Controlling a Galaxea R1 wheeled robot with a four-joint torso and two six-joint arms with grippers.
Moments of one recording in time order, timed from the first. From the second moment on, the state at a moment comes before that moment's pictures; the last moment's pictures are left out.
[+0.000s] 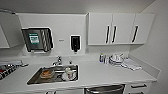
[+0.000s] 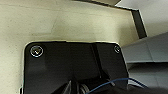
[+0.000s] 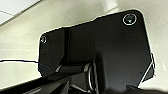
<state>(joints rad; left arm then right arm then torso) 1.46 2.72 -2.22 0.05 -0.10 -0.08 -1.50 2.83 -2.40 0.06 0.00 0.03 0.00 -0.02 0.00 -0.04</state>
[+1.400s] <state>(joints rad) 1.46 2.73 -2.23 0.05 -0.10 -0.08 -1.50 2.85 -2.40 0.06 0.00 0.03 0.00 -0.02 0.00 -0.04</state>
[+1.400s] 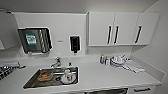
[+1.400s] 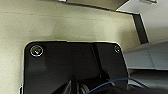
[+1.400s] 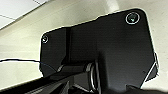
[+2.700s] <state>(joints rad) 1.50 2.72 -2.23 0.07 -0.22 -0.08 -1.49 2.65 -2.13 0.06 -0.01 0.04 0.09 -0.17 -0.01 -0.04</state>
